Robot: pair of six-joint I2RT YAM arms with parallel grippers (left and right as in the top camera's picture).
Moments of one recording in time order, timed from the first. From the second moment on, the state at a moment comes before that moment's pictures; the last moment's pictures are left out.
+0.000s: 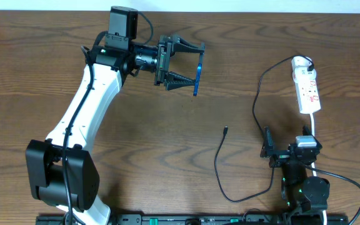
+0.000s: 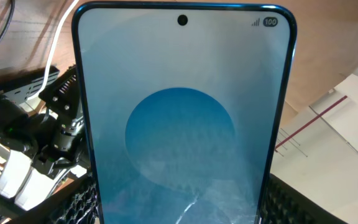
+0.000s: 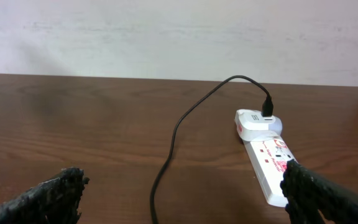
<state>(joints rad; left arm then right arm) -0.22 1.78 1.53 -0.50 1.43 -1.48 0.05 0.01 0.01 -0.07 0.01 -0.01</state>
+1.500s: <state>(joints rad) -0.22 1.78 1.53 -0.50 1.45 -1.48 0.05 0.01 0.01 0.28 -0.42 0.51</state>
